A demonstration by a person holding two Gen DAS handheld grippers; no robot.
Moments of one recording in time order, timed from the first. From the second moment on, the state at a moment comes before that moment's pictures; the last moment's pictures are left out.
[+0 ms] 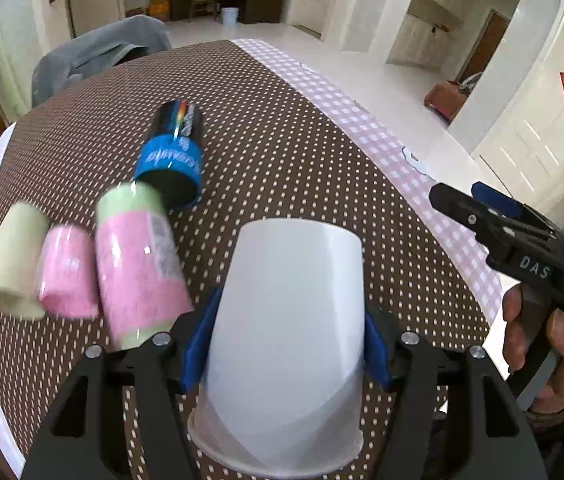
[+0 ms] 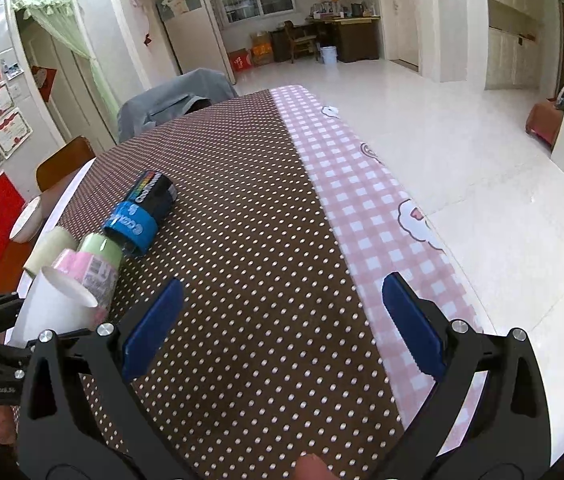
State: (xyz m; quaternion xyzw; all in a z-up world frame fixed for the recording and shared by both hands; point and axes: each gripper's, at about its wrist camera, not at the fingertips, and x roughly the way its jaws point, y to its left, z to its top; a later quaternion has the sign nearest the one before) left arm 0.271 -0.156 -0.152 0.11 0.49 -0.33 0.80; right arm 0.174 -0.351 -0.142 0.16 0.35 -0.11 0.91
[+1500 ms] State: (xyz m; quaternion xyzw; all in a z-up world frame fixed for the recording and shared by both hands) left arm 0.163 -0.062 -0.135 0.02 0.39 -0.15 0.91; right arm 0.111 -0.255 -0.090 0.10 0.29 -0.02 0.95
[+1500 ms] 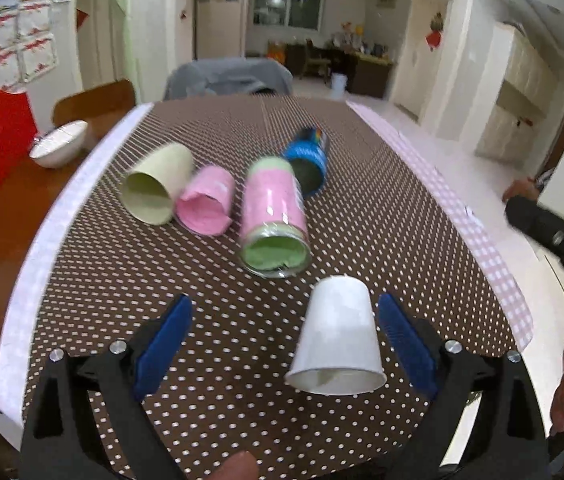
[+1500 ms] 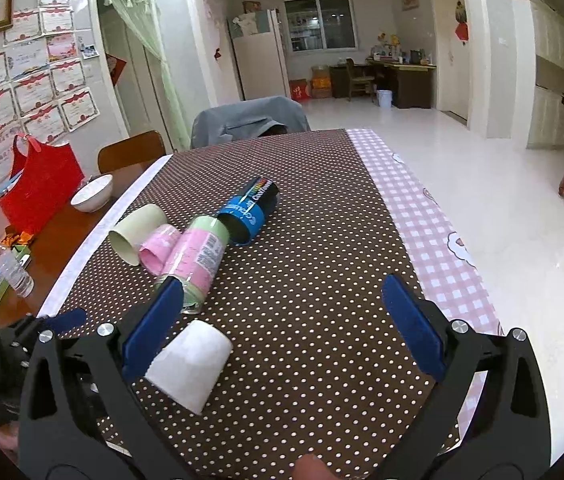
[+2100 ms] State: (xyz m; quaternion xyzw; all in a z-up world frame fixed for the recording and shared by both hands) left arm 0.115 -0.014 -0.096 0.00 0.30 -0.07 0.95; right arm 0.101 -0.231 -0.082 0.09 0.29 0.00 0.95
